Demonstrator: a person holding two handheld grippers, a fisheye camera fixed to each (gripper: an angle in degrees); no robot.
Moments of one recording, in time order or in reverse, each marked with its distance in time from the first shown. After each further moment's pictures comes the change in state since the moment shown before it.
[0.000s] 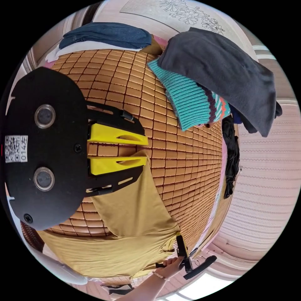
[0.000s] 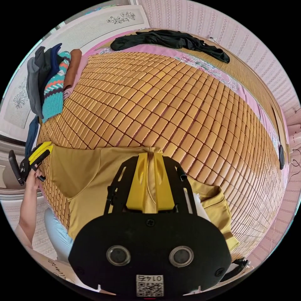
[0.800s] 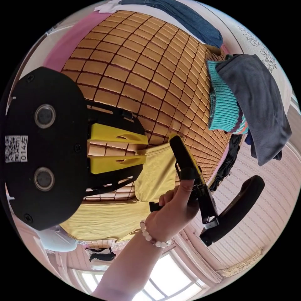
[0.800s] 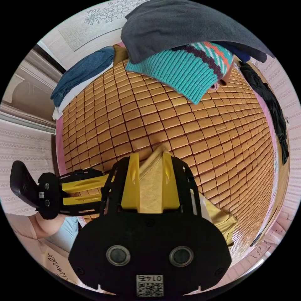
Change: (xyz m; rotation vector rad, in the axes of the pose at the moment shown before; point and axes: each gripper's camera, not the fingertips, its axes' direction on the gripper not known) left arm -0.039 0.090 -0.011 -0.018 0.277 -0.228; right arm -0.293 -0.022 0.038 -0.157 -0.019 -0.582
